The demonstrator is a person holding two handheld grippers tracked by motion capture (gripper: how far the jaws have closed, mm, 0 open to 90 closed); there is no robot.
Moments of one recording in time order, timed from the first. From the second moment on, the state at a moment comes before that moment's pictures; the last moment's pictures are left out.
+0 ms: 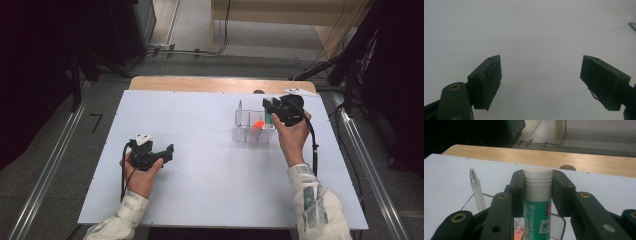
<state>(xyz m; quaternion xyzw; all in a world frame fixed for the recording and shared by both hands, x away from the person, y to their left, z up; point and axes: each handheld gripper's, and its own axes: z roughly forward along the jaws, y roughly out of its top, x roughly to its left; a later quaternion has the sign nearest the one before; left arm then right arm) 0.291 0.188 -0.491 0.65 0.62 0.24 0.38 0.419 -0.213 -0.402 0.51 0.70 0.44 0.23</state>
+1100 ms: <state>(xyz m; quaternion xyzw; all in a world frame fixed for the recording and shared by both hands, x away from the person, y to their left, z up) 0.291 0.187 -0.491 0.65 0.62 0.24 0.38 0.393 -0.221 -0.431 0.51 0.71 0.43 0.22</state>
